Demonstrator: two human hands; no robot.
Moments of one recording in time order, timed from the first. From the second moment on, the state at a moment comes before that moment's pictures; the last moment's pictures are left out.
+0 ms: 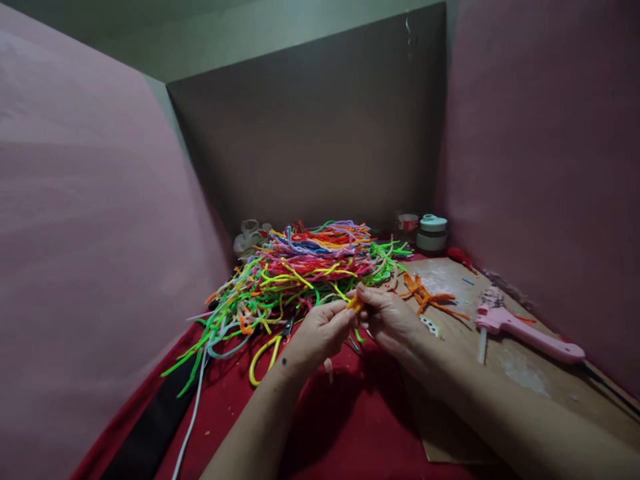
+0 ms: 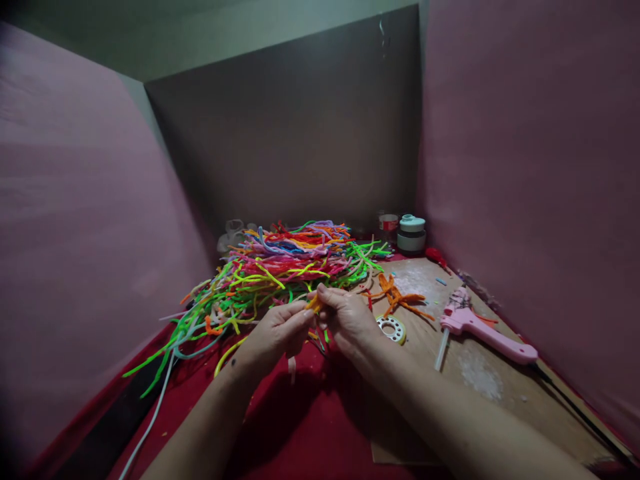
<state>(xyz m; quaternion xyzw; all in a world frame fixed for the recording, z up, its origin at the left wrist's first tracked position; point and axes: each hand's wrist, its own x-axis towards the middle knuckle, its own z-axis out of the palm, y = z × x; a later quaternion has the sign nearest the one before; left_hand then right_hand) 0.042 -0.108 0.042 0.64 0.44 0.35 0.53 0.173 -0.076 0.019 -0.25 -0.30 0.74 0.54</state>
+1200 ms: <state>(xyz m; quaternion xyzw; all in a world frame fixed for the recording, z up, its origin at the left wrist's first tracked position) 0.038 -0.099 0.029 0.56 0.38 0.43 0.59 0.176 -0.075 0.016 -0.23 -0.35 0.73 0.54</state>
